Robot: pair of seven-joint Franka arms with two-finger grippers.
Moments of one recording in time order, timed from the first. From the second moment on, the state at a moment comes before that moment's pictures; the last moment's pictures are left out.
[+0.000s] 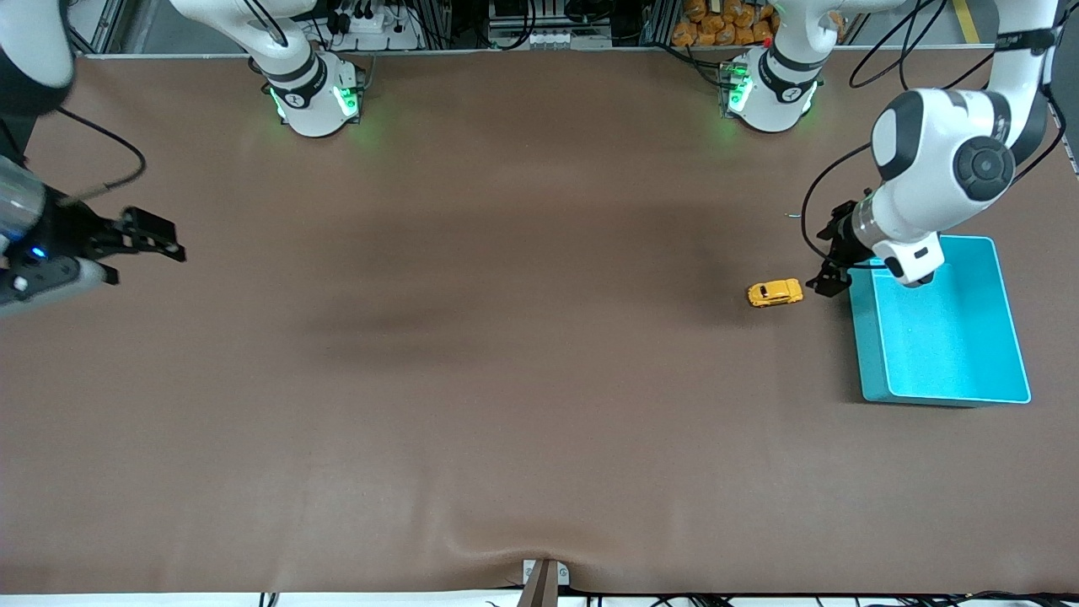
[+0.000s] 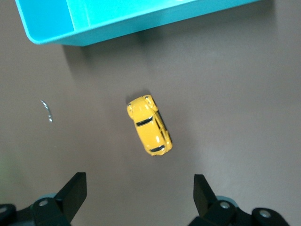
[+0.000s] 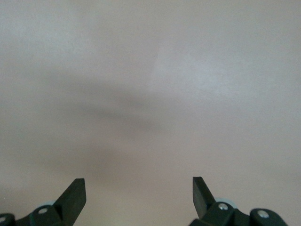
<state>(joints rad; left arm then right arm) -0.05 0.01 -0.04 -2.29 -0.08 2.20 -1.38 0.08 0.09 -0.10 -1.52 0.10 1.56 -0.30</state>
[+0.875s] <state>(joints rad) -0.09 0.10 -0.05 -2.42 -0.08 2.48 -1.54 0.04 -0.01 -0.11 -1.57 0.10 1.56 -0.19</state>
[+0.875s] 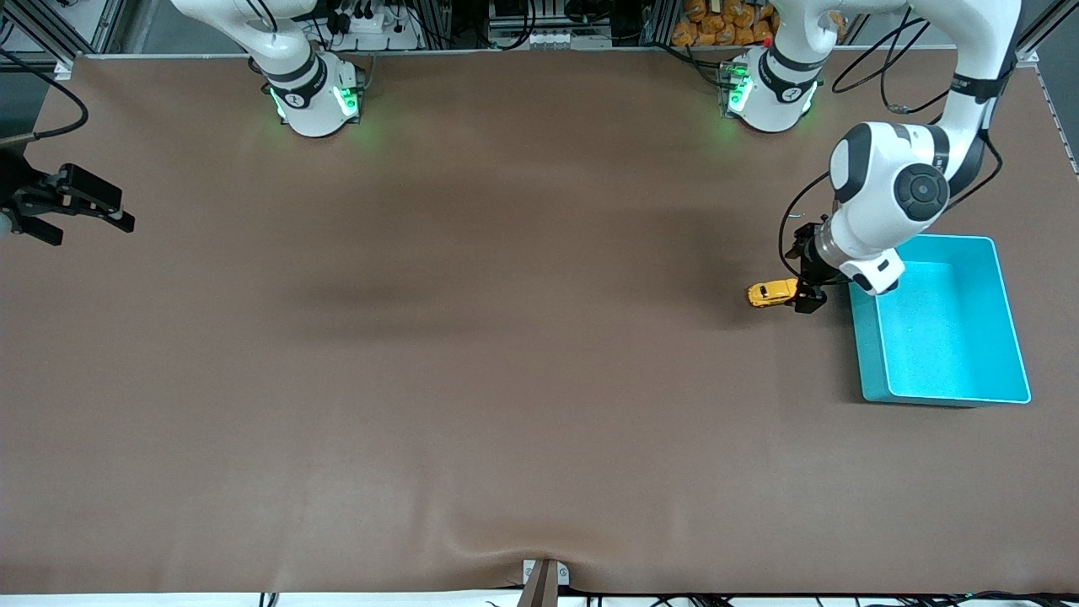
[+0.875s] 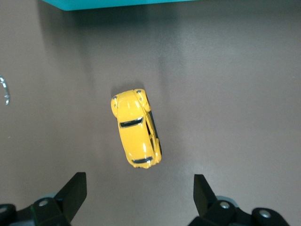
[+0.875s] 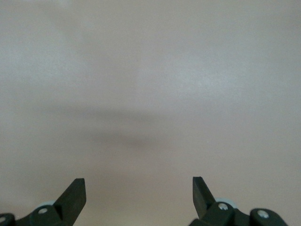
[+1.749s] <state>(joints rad) -0.09 0.25 -0.05 -2.54 -0.08 2.83 -1.53 0.04 -0.02 -0.09 -1.57 0.02 1.54 0.05</state>
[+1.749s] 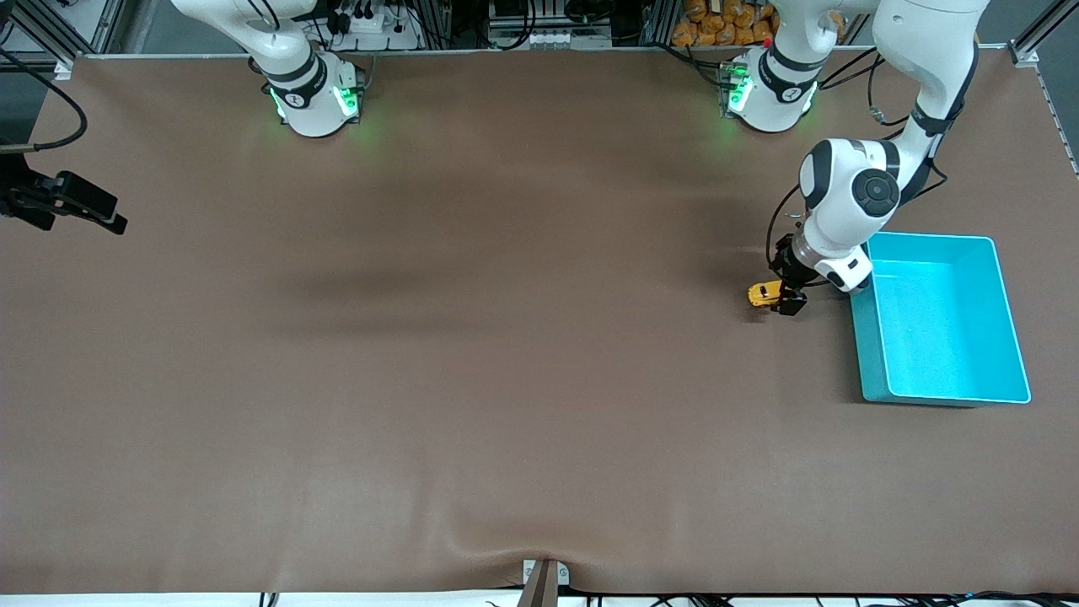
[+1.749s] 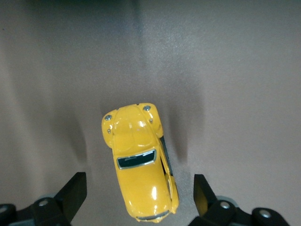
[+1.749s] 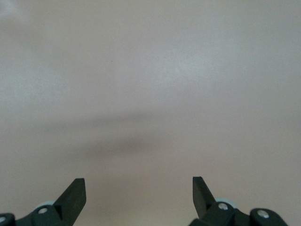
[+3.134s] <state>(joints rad) -0.09 0.21 -0.04 -2.43 0.07 2.77 -1.55 0.04 -0.02 -0.09 -1.57 0.00 1.50 0.06</state>
